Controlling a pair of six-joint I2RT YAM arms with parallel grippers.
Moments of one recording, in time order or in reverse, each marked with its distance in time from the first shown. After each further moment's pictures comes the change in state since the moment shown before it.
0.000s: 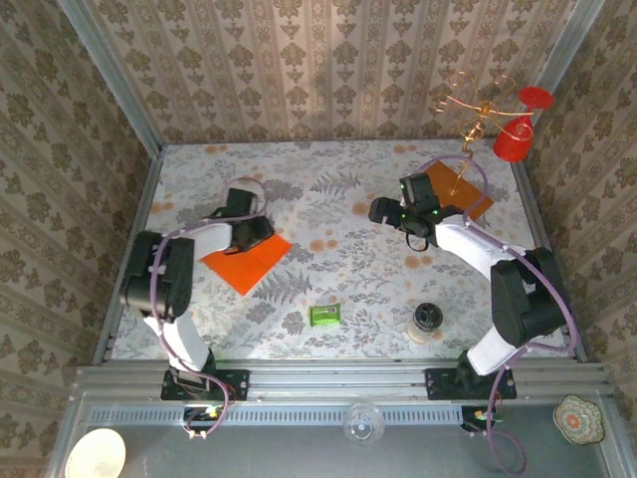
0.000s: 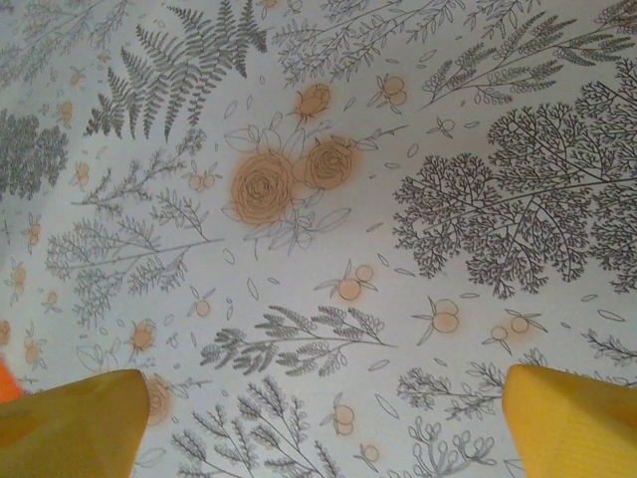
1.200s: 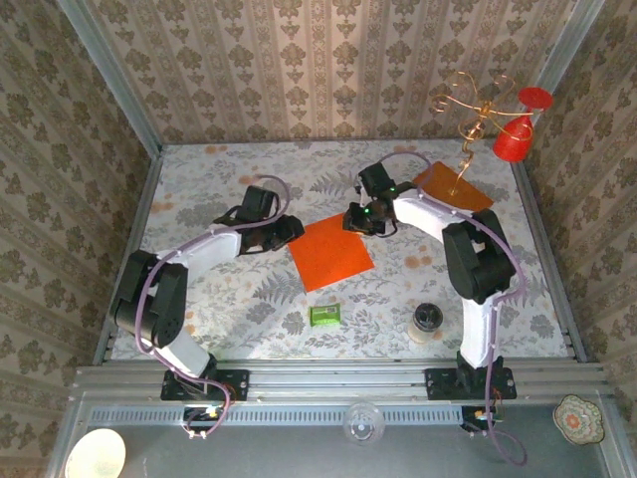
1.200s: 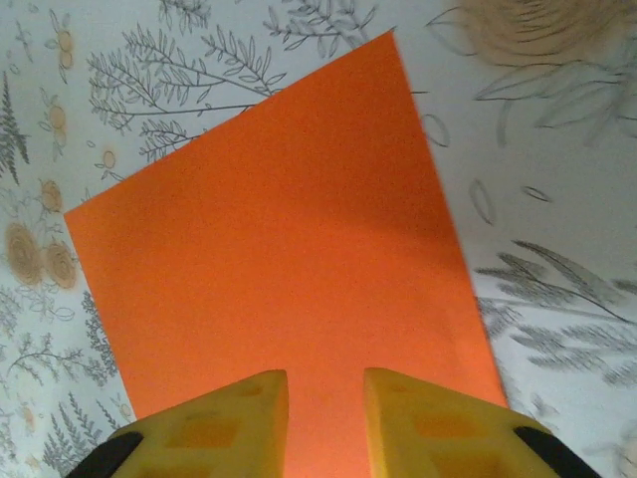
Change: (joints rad) left arm -0.149 -0.183 -0.020 -0.061 0.212 -0.074; right arm 0.106 0.405 0.409 -0.286 -0.289 0.003
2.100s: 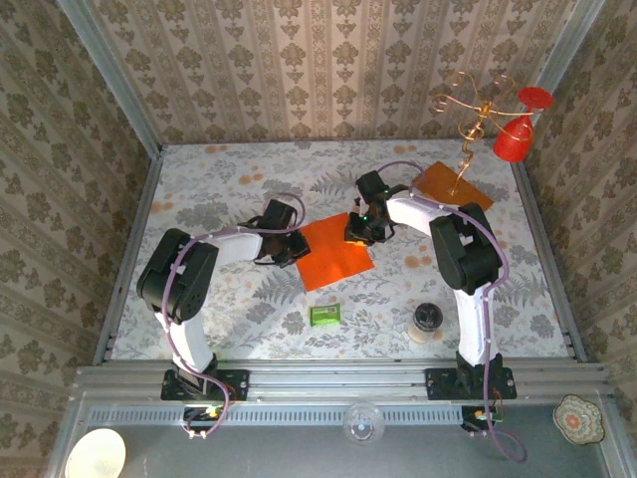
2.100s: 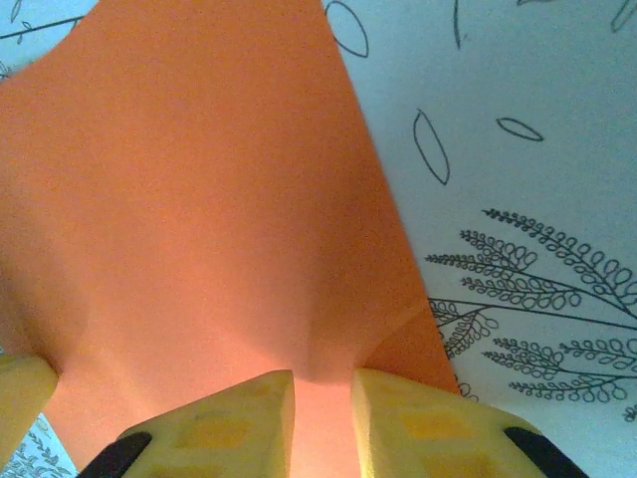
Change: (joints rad) left arm -0.066 0.197 -0.003 0.072 -0.038 -0.106; right arm -0.002 0.087 0.006 -0.053 -0.026 0.004
